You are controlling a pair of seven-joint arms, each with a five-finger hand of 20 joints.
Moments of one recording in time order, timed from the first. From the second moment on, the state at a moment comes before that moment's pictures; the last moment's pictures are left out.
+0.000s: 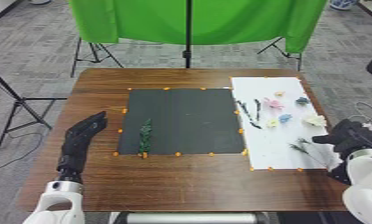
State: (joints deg) left arm 120.4 -72.4 -95.9 -113.1 70.8 5.1 12.4; right arm -119.2 -40.2 96.7 -119.0 -120.7 -3.6 45.0
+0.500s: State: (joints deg) left arm 120.6 -72.9 -95.9 -113.3 70.9 5.2 11.8; right arm -121.2 -41.5 90.7 -115.5 -127.0 9.7 42.9
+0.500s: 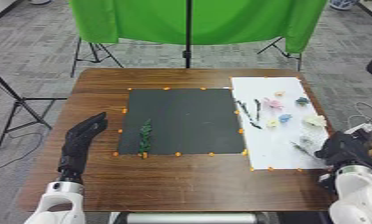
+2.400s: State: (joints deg) left arm 120.0 -72.9 -96.2 -113.5 73.4 -1.7 6.0; right arm -76.1 -61.2 41.1 -108.3 -114.2 11.3 33.8
